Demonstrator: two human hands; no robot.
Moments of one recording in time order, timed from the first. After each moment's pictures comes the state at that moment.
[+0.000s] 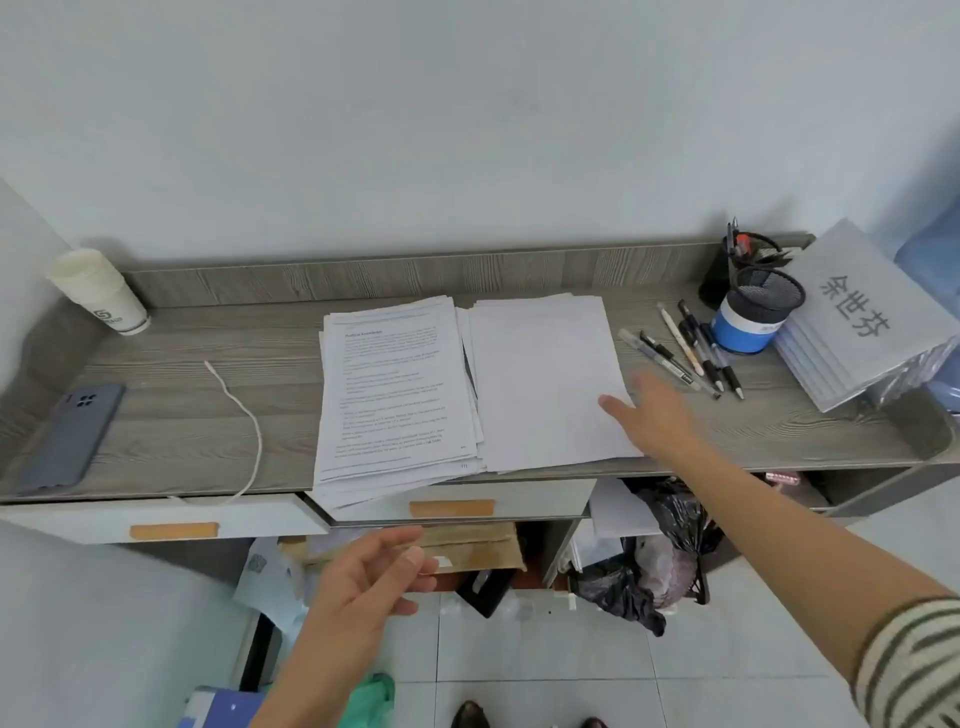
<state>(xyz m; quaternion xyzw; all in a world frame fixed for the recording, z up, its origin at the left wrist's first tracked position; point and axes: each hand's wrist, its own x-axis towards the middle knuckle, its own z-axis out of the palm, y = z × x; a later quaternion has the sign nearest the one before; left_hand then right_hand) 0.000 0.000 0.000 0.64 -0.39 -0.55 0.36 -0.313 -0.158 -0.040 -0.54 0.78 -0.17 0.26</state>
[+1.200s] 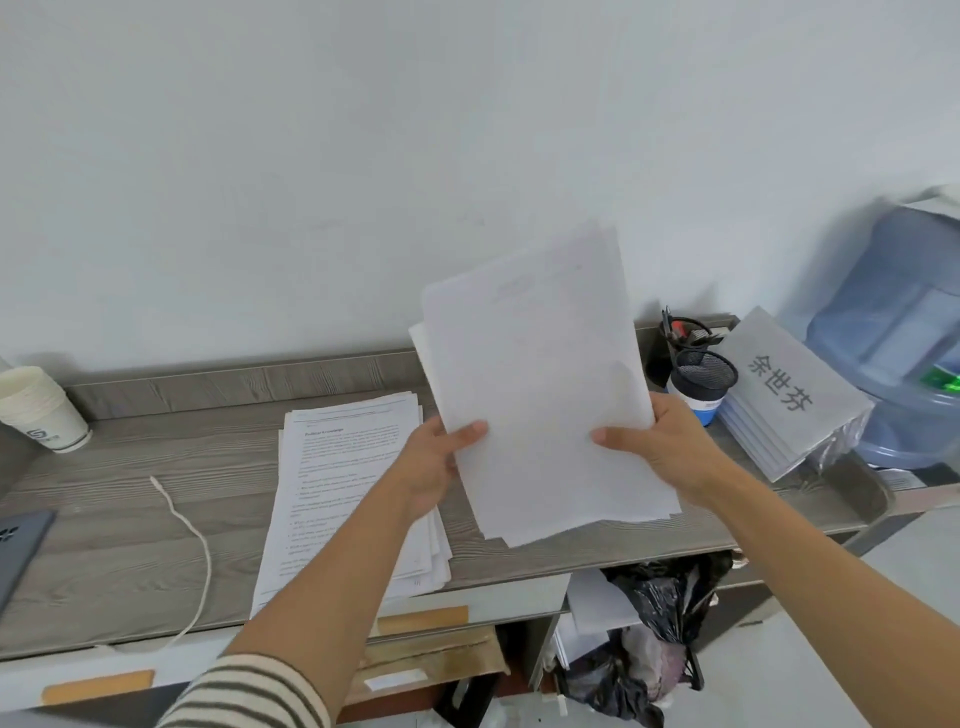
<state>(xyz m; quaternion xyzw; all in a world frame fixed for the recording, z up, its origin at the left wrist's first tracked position) -0.082 -0.220 0.019 0.46 -0.40 -0.70 0.37 -0.341 -0.158 0.056 -0.49 0.59 -0.45 0.46</state>
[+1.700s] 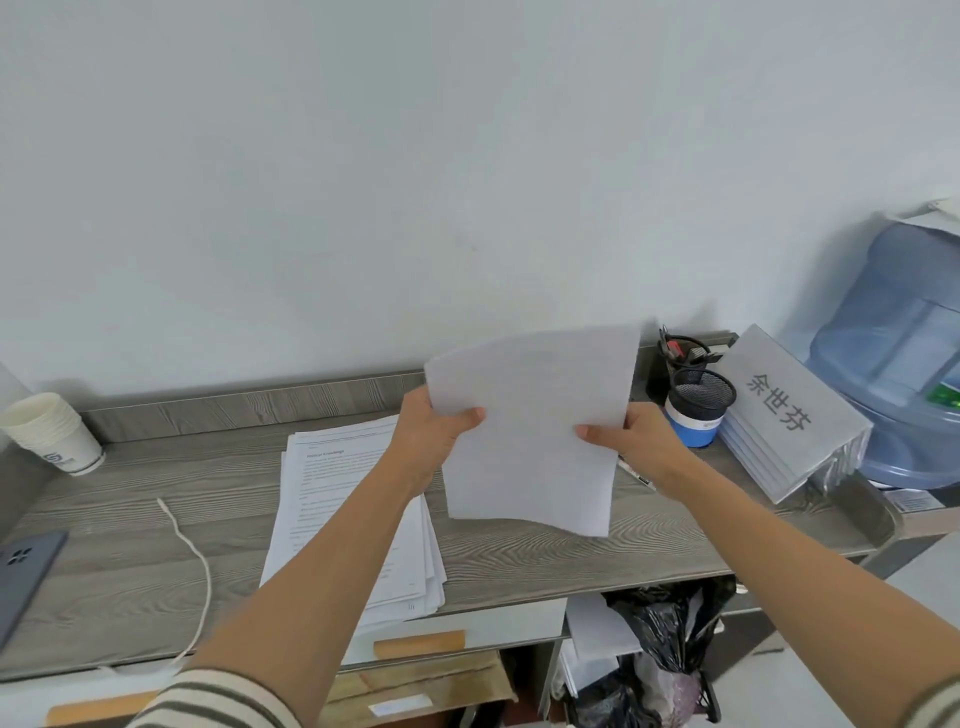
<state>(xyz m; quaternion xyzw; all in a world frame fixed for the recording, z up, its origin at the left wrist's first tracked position) -0.105 -0.236 0.069 0.48 -0.52 -0.55 0.45 -0.358 -0.204 0.032 -0.49 0.56 -0.46 0.47</state>
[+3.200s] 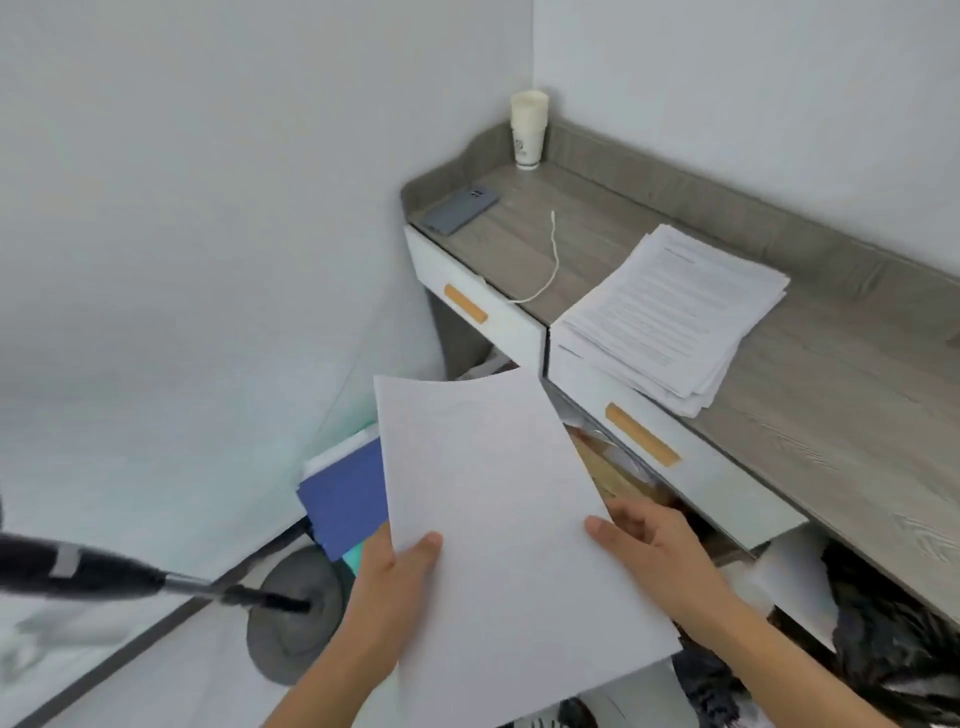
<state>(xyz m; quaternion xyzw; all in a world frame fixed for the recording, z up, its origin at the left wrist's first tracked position) -0.057 0.202 -0.026 0.77 -0.01 -0.34 0.54 -0.214 0.008 -0.037 -0.64 0.38 -0.06 0.67</state>
